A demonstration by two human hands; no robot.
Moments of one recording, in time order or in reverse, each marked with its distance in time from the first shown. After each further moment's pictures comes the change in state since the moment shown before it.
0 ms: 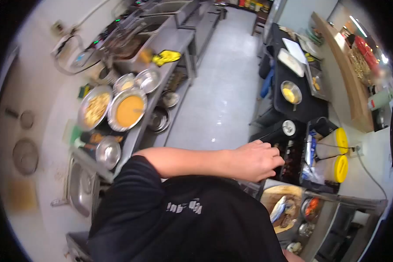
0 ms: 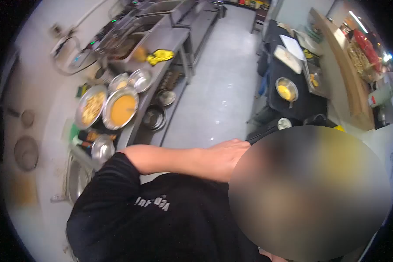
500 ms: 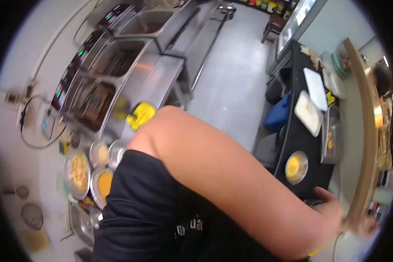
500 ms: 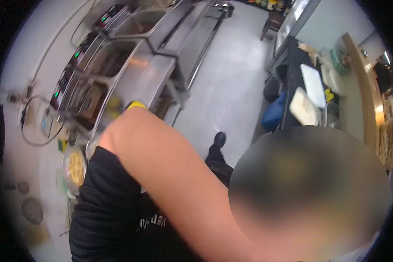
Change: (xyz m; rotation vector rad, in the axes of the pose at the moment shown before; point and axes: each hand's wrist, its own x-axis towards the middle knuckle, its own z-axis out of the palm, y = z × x) left_hand 0.263 -0.283 -0.227 0.710 -0.411 0.525; right_hand -0.105 -0.615 0.302 0.756 -0.430 0.055
